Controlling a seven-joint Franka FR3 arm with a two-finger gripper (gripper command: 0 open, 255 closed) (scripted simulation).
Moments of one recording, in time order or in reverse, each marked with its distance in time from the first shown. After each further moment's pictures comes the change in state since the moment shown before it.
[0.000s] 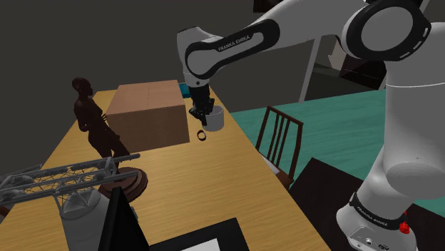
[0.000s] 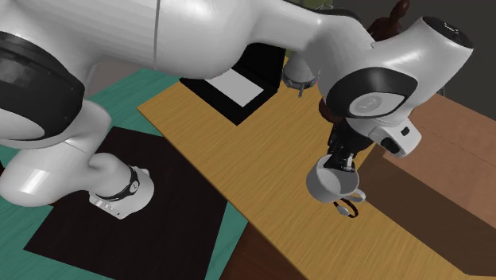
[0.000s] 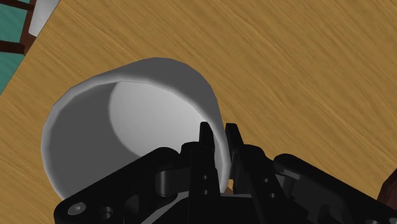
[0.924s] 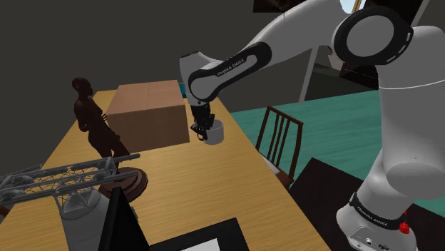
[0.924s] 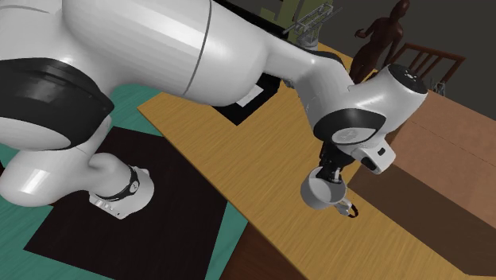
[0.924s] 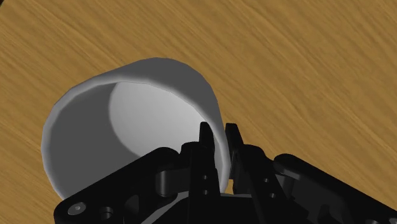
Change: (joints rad) arm 0.004 0.069 -0.011 -0.092 -0.026 0.157 0.022
